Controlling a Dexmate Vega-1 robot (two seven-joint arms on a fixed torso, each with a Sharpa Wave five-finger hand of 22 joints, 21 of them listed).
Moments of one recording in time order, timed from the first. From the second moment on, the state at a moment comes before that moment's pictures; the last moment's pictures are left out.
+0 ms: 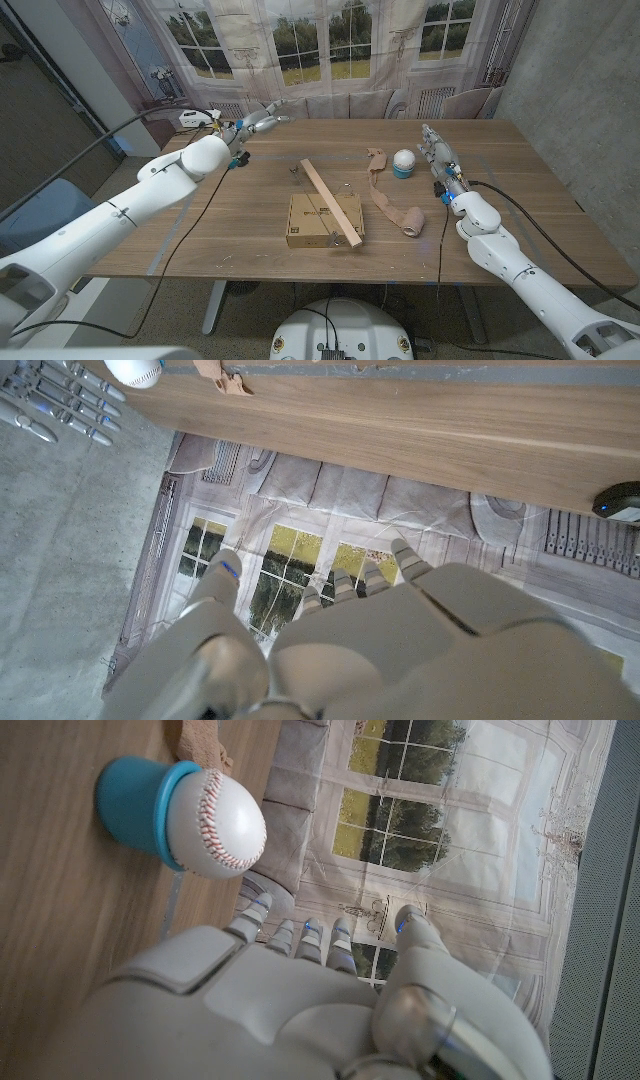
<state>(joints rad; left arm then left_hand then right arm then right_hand) 0.73 0.91 0.49 -1.84 -0.03 0.22 0.00 0.21 0.08 0.52 -0.16 0.17 -0.17 -0.16 0.19 0.17 -0.13 -0.03 0.21 0.18 -0.15 0.05 0.19 0.17 -0.11 0.12 0.25 0.19 -0.95 -0.51 -0.34 -1.36 0.62 0.44 0.00 0.30 0.13 0.34 -0.13 0.18 0.09 -0.08 0.18 0.17 0.00 -0.01 0.19 0.18 -0.10 0.03 0.19 0.18 0.02 0.10 0.20 0.17</state>
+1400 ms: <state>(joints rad) 0.53 0.98 0.68 -2.07 0.48 0.44 -0.42 0.47 0.05 0.57 -0.19 0.18 0.04 -0.15 0.23 0.17 0.02 -0.05 0.23 0.18 -0.01 0.04 0.19 0.17 0.04 0.15 0.26 0.19 -1.08 -0.52 -0.29 -1.46 0.58 0.51 -0.11 0.30 0.13 0.34 -0.13 0.18 0.10 -0.08 0.19 0.17 0.00 -0.01 0.19 0.18 -0.09 0.04 0.20 0.18 0.03 0.10 0.20 0.17</state>
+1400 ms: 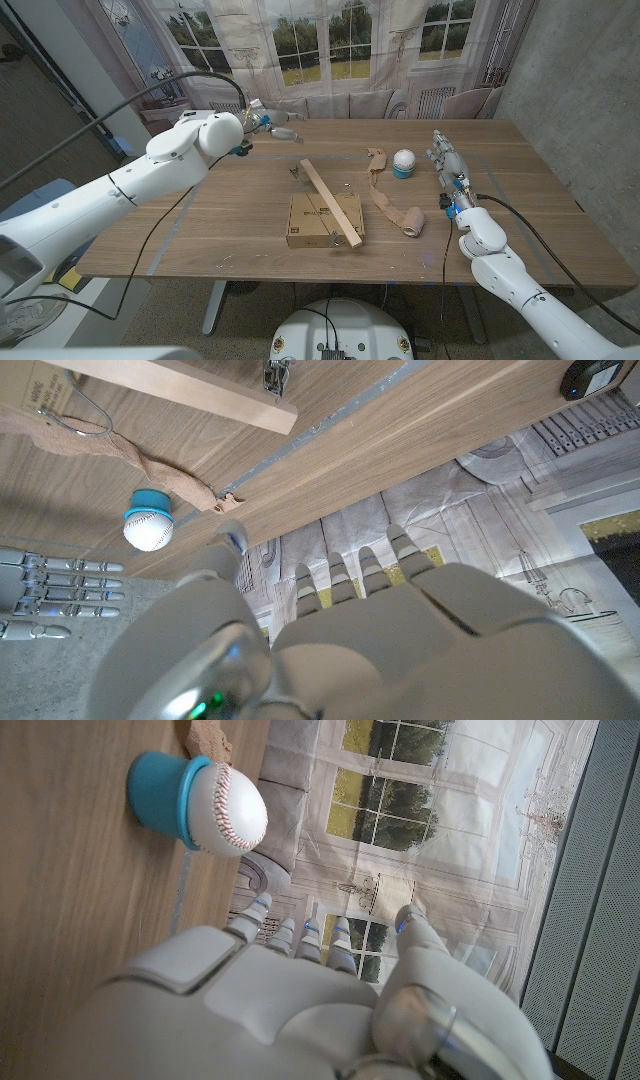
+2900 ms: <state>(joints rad) 0.42 0.82 0.79 -2.00 0.92 0.33 -0.80 0.91 -0.06 0.52 -0.16 0.25 0.07 -0.21 0.22 0.21 0.09 -0.19 0.23 0.21 -0.05 0.03 0.18 0.17 0.04 0.17 0.20 0.18 -1.07 -0.49 -0.29 -1.40 0.60 0.52 -0.10 0.30 0.13 0.33 -0.12 0.18 0.11 -0.07 0.19 0.18 0.01 0.00 0.19 0.18 -0.09 0.04 0.20 0.18 0.03 0.11 0.20 0.18</state>
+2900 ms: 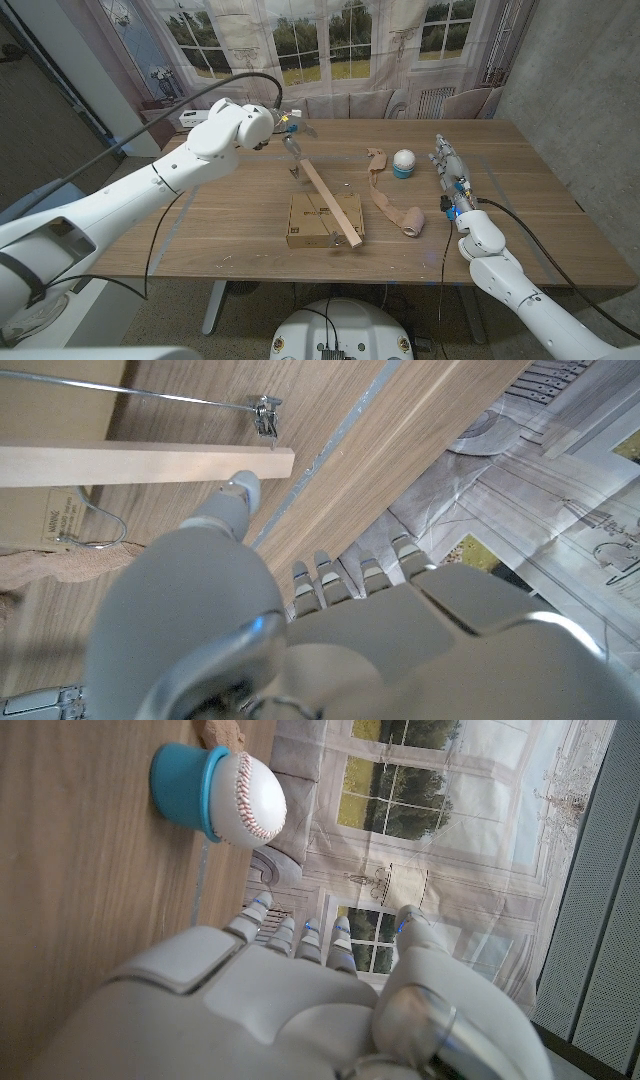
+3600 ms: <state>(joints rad) 0.36 0.74 0.83 -1.89 0.93 0.23 -0.90 0.93 -0.05 0.47 -0.14 0.23 -0.02 -0.19 0.20 0.21 0.05 -0.16 0.21 0.21 -0.10 0.04 0.18 0.17 0.02 0.17 0.20 0.18 -1.07 -0.49 -0.29 -1.39 0.60 0.52 -0.10 0.29 0.13 0.33 -0.12 0.18 0.11 -0.07 0.19 0.18 0.01 0.00 0.19 0.18 -0.08 0.04 0.20 0.18 0.03 0.11 0.20 0.18</state>
